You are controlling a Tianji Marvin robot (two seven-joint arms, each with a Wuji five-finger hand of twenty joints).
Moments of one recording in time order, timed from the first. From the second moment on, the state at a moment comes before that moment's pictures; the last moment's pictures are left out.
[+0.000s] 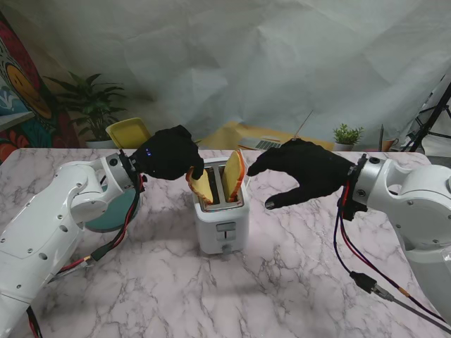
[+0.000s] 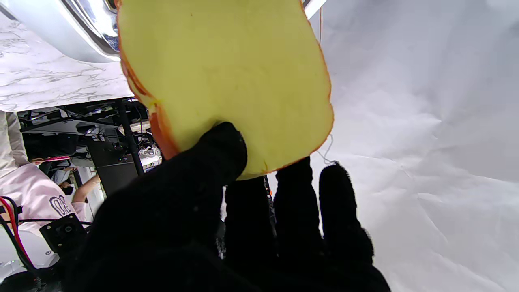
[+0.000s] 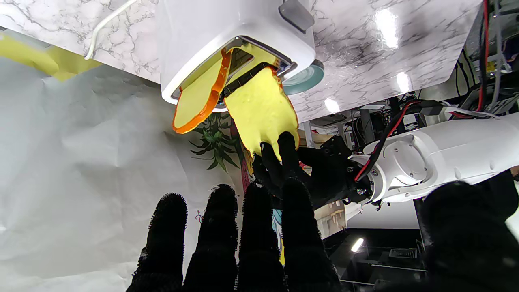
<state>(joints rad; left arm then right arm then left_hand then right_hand) 1.13 -1.04 -1.16 -1.47 1.17 -0.74 0.21 -1.42 -0.95 1.48 -2.00 -0.51 -0.46 0.69 1.00 -0.55 0.74 -0.19 0.81 -0.33 0.96 0.71 1.06 -0.07 0.34 0.49 0.85 0.03 0.32 0.74 0.27 0.01 0.95 0.47 0.20 -0.20 0.45 -0.07 0.32 0.05 0.44 0.35 0.33 0.03 0.54 0.29 0.39 -0.01 0.22 0.20 0.03 0.10 0.80 0.24</state>
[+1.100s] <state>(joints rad) 1.13 -1.04 -1.14 -1.49 1.15 -0.69 0.24 -1.41 -0.95 1.45 -1.99 -0.52 -0.46 0.68 1.00 -0.55 0.74 -0.19 0.81 -0.33 0.97 0.70 1.05 -0.07 0.34 0.49 0.84 0.03 0.32 0.74 0.26 0.01 0.95 0.47 0.20 -0.20 0.45 -0.07 0.32 0.05 0.44 0.35 0.33 0.03 0.54 0.29 0.39 -0.01 0.22 0.20 0.03 0.10 0.80 0.24</state>
